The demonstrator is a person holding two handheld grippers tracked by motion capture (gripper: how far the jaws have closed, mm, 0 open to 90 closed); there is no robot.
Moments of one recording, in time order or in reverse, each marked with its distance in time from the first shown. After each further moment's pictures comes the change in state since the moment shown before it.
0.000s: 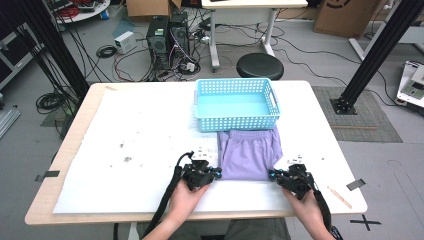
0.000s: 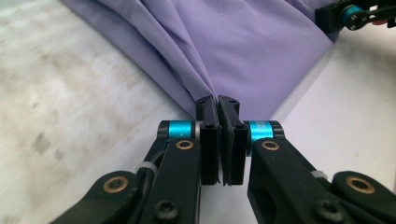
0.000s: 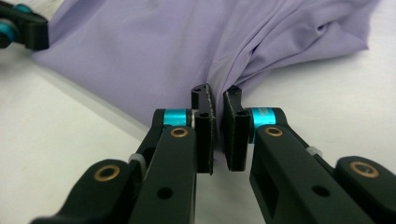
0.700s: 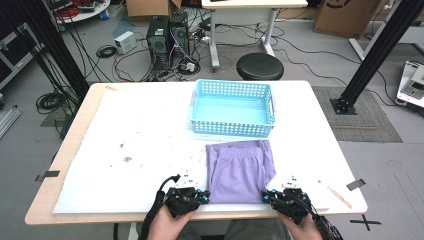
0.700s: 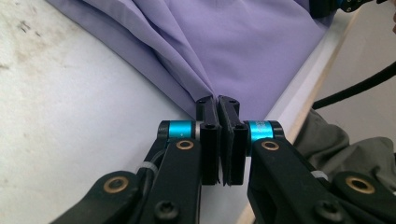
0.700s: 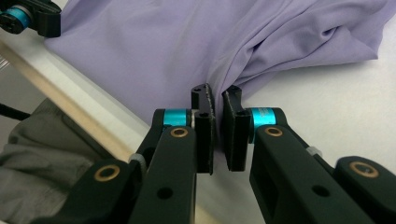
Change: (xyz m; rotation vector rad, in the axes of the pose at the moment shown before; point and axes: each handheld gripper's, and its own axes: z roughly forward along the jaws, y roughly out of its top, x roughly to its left) left arm -0.032 -0.049 -0.050 0.033 -0.011 0.060; right arm 0.045 -0.037 -0.021 0.016 0.086 -0.066
